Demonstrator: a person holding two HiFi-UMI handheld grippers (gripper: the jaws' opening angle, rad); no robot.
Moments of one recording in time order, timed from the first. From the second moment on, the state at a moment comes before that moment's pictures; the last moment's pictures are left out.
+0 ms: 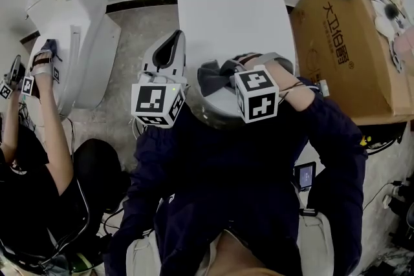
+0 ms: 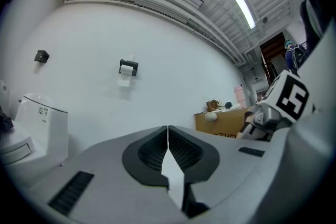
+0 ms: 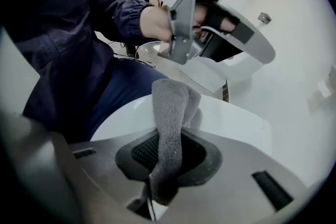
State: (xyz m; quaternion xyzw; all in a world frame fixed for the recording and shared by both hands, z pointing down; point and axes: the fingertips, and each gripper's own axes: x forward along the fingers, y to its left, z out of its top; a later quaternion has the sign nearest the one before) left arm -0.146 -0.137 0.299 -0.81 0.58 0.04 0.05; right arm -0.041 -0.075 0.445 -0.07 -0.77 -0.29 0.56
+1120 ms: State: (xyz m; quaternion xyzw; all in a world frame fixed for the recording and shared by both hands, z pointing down) left arm -0.184 -0.122 0.329 -0.78 0.62 0.03 -0.01; right arm -0.186 -0.457 0.412 0.24 -0.67 -0.49 0.50
